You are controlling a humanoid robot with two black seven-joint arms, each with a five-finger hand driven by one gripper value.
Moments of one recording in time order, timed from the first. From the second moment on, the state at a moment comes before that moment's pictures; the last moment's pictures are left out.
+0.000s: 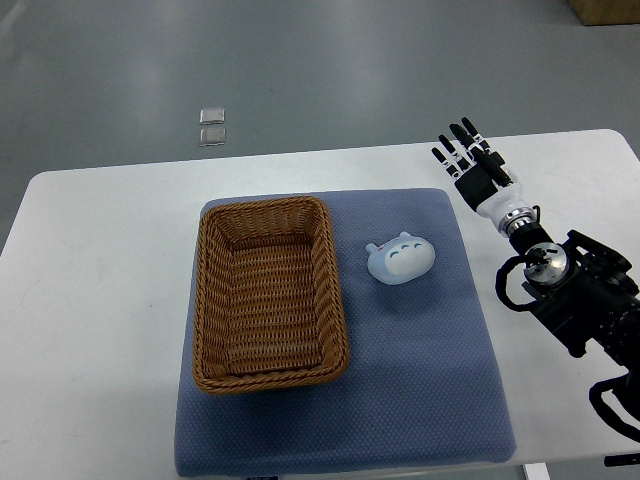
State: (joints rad) left arm -0.04 0.00 -0.12 -0.17 0.07 -0.05 0.05; right arm 0.84 0.00 0.44 0.09 0.58 0.61 0.25
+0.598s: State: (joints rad) left arm -0.04 0.00 -0.12 -0.16 0.07 -0.05 0.03; right arm 0.93 -0.01 0.40 0.13 0.29 0.61 0.21
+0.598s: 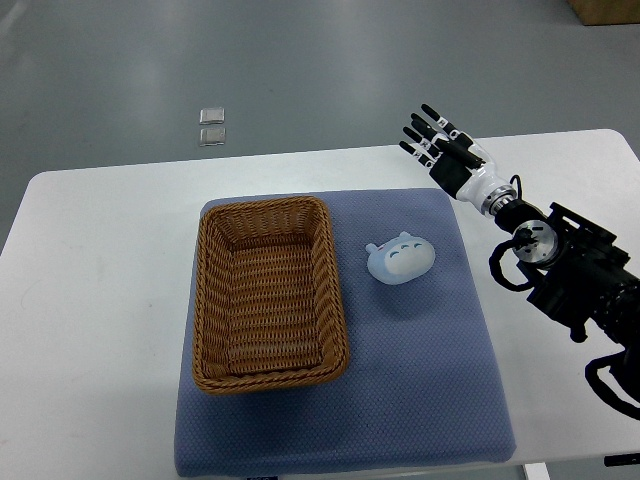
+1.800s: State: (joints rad) left arm -0.04 0.00 -0.11 -0.17 0.07 -0.06 0.04; right arm 1.08 -0.58 0.22 1.17 -1.12 0.39 0.09
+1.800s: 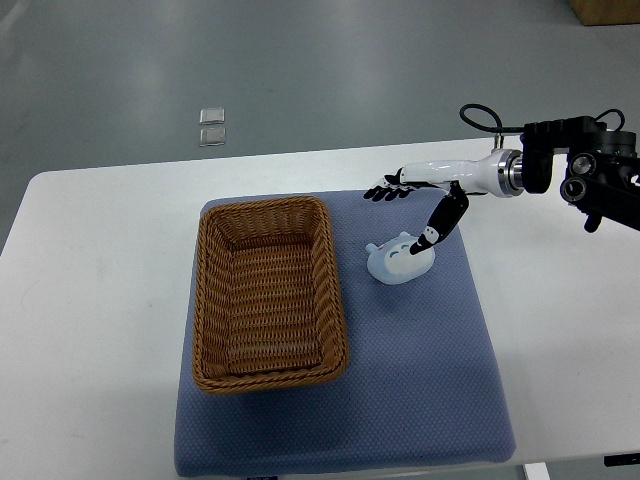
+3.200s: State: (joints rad) left arm -0.04 0.00 -0.11 -0.16 0.07 -0.06 0.04; right arm 0.90 -0.46 0.21 1.06 -1.34 0.19 0.14
